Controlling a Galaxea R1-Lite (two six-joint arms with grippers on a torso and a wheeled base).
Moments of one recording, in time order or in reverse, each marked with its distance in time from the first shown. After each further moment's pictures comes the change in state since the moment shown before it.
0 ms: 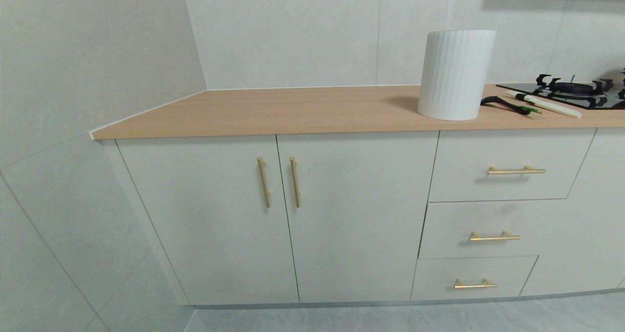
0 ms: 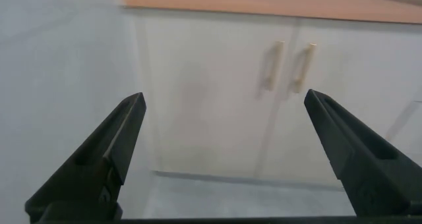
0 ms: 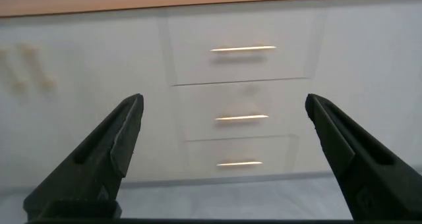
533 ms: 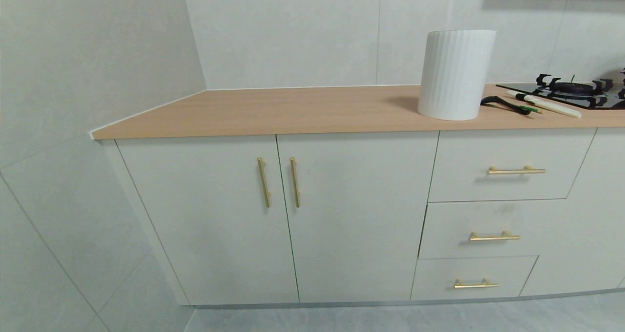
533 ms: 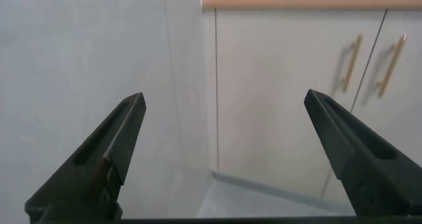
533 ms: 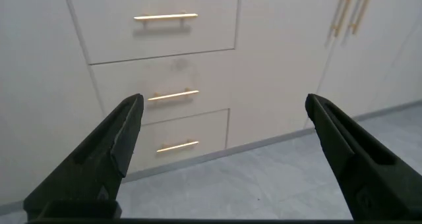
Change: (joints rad) left arm 0.213 -0.297 0.171 0.056 0.030 0.110; right arm -0.192 -0.174 0.268 -0.074 -0.072 -0.091
